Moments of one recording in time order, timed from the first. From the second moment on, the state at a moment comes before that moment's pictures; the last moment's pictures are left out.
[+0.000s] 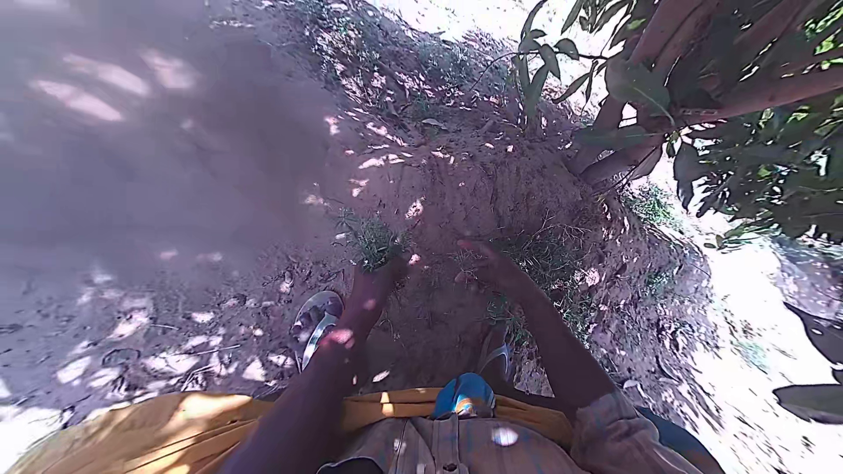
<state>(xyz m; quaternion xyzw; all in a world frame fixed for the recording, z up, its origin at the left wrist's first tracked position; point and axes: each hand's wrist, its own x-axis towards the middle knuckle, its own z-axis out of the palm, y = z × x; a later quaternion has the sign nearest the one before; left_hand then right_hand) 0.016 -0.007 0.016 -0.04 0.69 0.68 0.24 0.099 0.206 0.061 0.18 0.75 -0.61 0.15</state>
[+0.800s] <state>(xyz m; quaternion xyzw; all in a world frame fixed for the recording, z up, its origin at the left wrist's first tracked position) 0.017 -0.013 0.012 0.02 0.70 0.66 0.28 0.097 0.169 0.025 0.17 0.71 -0.67 0.16</state>
